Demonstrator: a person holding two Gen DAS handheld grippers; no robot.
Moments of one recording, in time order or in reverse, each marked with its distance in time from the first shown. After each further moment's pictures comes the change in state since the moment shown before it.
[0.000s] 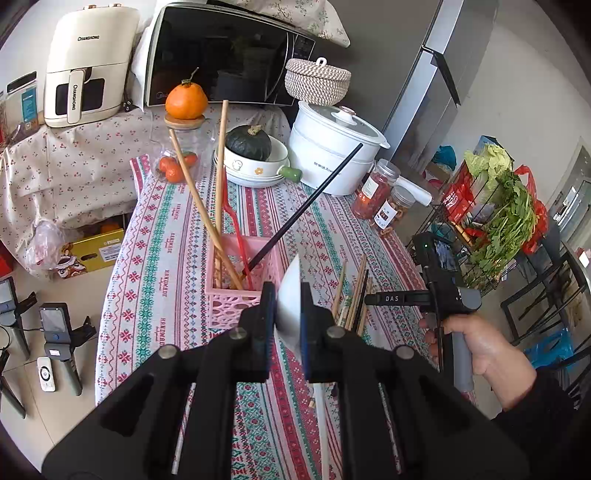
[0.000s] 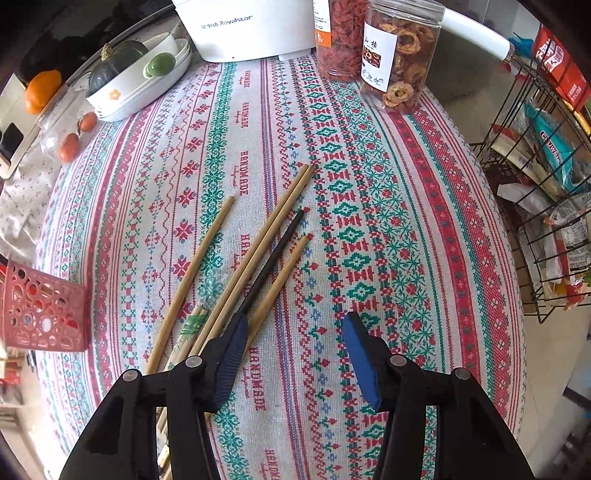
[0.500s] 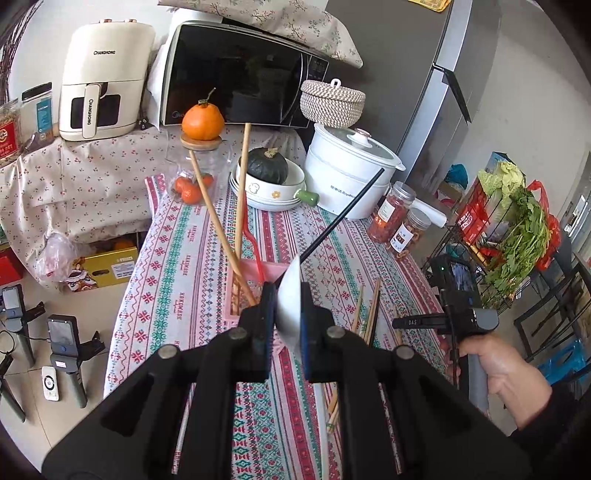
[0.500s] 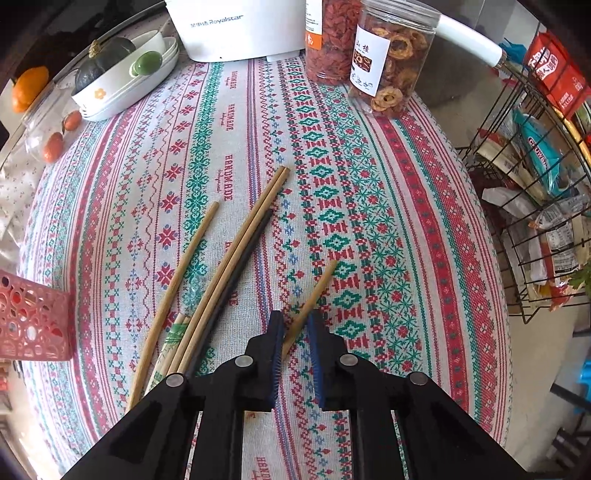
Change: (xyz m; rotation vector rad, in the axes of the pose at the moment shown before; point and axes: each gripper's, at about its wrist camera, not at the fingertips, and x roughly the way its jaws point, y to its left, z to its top) left arm 0.001 0.012 0.006 -0.024 -0.116 0.057; right arm 0.005 -0.010 0.009 0.015 -0.003 -0.054
